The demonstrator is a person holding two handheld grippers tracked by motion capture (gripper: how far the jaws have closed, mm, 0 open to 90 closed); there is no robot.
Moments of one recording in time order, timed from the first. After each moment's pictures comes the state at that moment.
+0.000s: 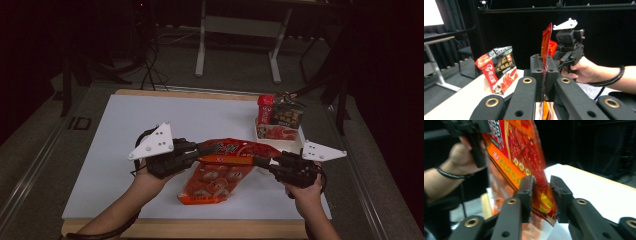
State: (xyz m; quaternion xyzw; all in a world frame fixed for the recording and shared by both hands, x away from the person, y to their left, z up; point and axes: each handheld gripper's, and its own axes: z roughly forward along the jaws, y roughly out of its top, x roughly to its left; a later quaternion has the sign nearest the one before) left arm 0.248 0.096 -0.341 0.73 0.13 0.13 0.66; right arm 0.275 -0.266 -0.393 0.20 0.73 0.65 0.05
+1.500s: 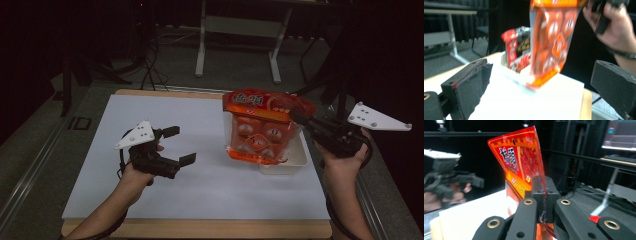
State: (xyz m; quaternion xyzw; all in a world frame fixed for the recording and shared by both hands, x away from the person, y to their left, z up) left arm 0.266 0.135 -0.382 0.72 0.26 0.12 0.63; right arm 0.282 -0.297 -0.282 0.24 0.71 0.62 0.23
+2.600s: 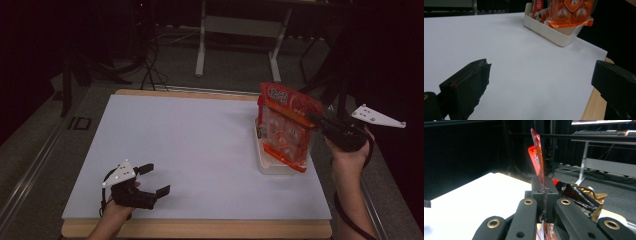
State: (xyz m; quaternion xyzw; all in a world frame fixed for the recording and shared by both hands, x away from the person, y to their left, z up) left arm 0.229 0.187 -0.493 0.73 0.35 0.11 0.57; right arm 0.328 -0.357 -0.331 0.35 0.70 0.58 0.23
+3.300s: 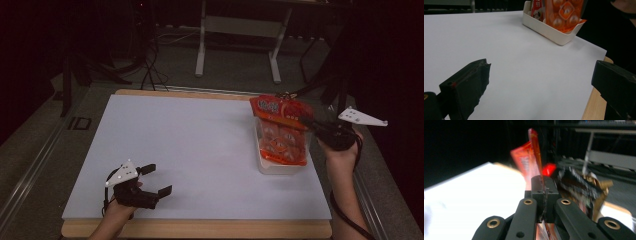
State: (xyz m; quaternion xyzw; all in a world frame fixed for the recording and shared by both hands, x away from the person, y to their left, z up) left arm 0.232 0.184 -0.498 0.73 0.35 0.10 0.57; right arm 0.352 -0.361 -0.362 0.35 0.72 0.56 0.22
